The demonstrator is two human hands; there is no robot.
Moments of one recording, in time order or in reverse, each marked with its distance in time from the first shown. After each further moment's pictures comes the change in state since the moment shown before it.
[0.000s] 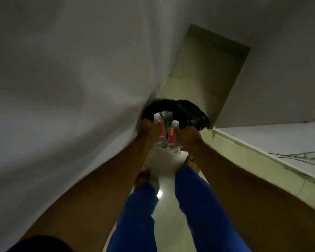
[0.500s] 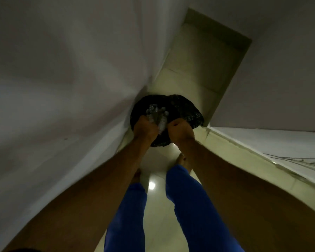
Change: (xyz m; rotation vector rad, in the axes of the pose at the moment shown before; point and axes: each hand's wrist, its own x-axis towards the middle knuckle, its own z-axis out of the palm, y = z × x) left_hand 0.036 -0.005 0.039 0.251 0.030 0.073; right_hand 0.045 0.002 0.003 -0.155 0.025 -0.161
